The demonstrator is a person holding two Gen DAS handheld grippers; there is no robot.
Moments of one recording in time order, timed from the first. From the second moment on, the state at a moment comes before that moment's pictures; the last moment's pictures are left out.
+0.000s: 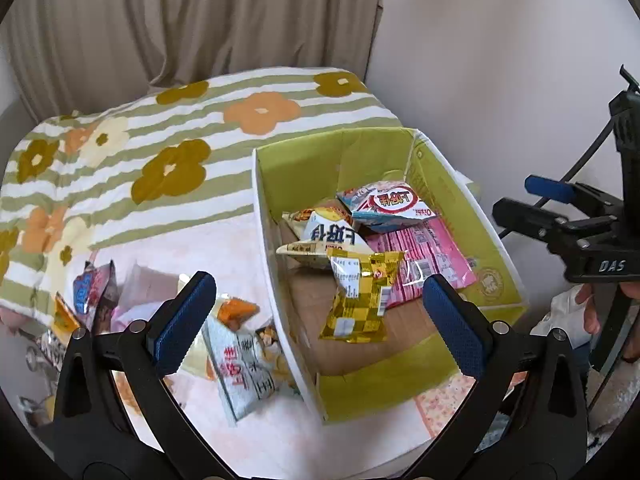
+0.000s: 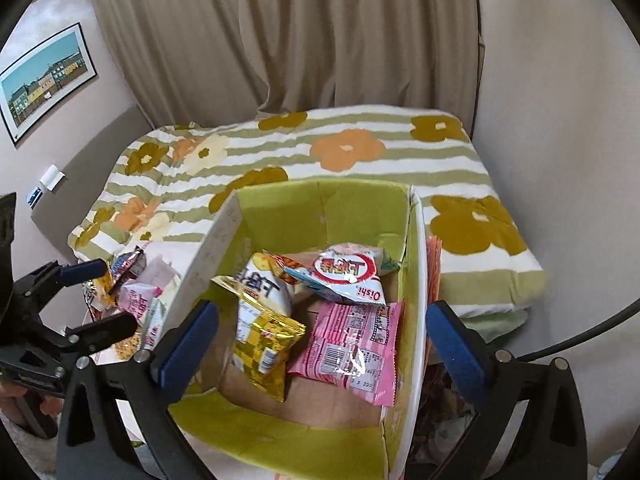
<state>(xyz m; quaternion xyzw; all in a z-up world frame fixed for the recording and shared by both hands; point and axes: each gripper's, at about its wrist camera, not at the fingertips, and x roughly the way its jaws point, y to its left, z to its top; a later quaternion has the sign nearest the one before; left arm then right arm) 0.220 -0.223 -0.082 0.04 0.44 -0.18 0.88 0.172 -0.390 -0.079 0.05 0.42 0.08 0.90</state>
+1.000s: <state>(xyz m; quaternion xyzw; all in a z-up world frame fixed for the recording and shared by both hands) 0.182 0.072 -0.119 0.04 0.46 -0.04 0.88 0.174 -0.125 -0.122 -0.02 0.44 0.23 0.87</state>
